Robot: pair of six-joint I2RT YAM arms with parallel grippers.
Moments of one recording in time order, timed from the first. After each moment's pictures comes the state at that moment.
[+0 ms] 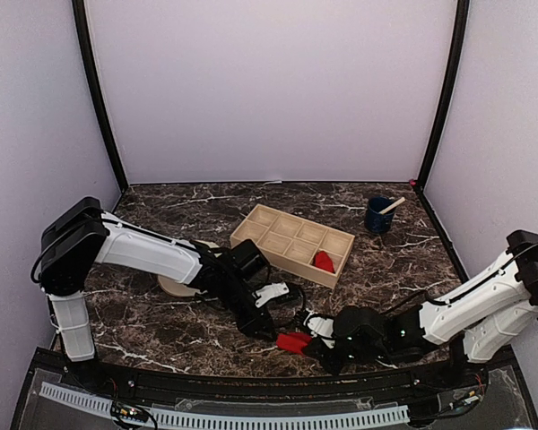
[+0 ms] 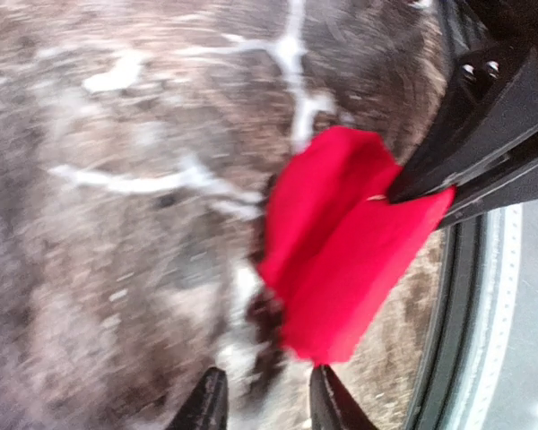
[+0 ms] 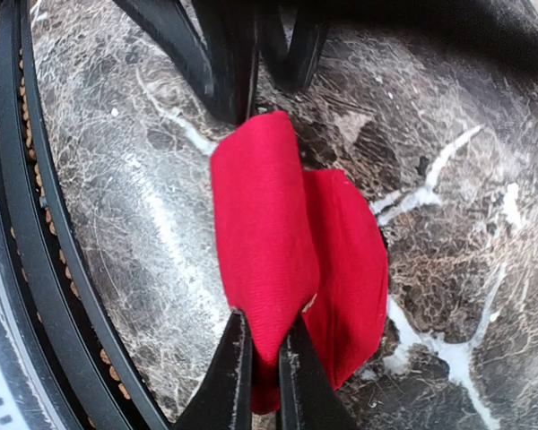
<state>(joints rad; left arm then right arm) -1.00 1.92 1.14 -0.38 0.52 0.10 1.37 1.45 0.44 0.25 0.16 0.29</state>
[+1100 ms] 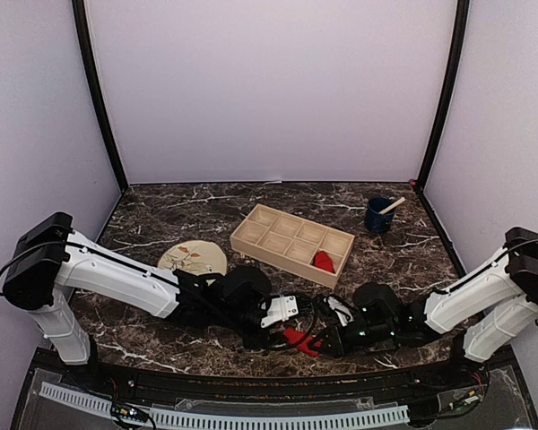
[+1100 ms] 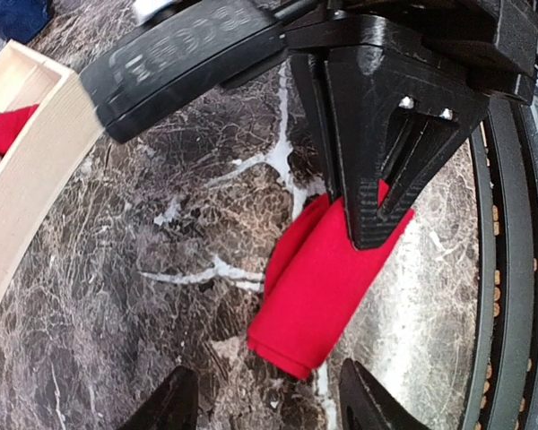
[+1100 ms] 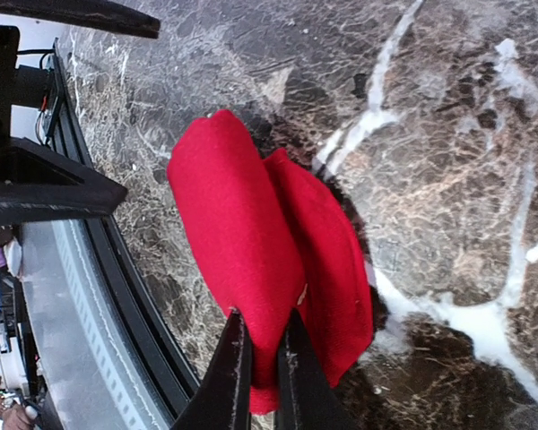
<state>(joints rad) -1.22 1.72 0.94 -0.06 0.02 0.23 1.10 1.45 0.32 0.43 -0.27 0.71</state>
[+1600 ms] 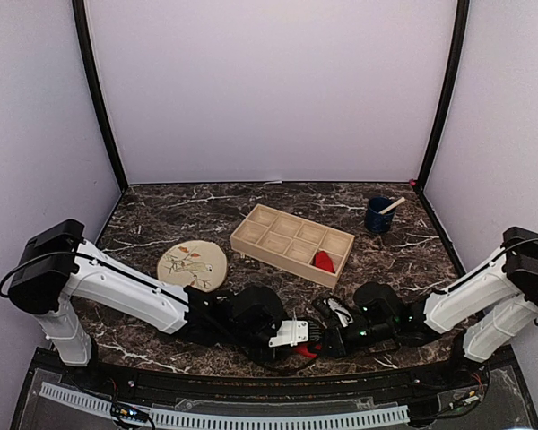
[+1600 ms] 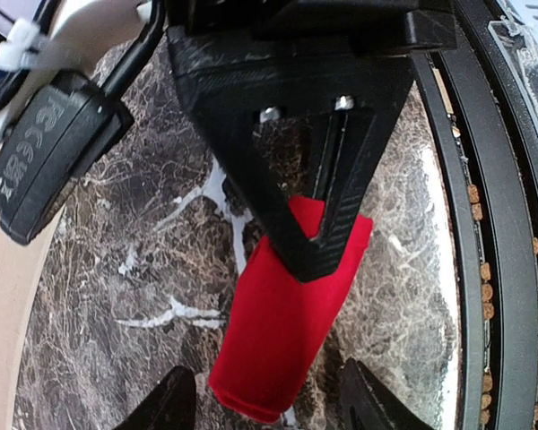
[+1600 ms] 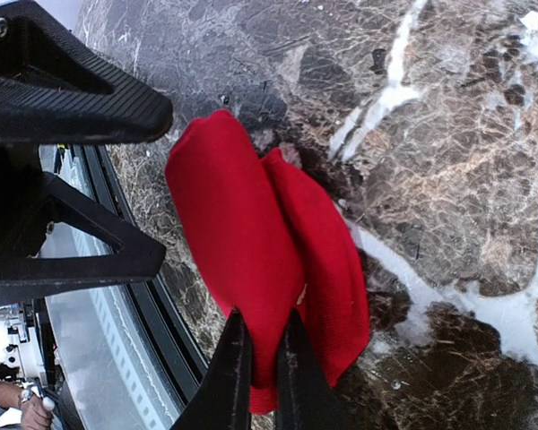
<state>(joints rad) -1.32 1.77 0.96 -0.01 -0.09 0.39 1.08 1.47 0.31 0.46 -0.34 0.74</state>
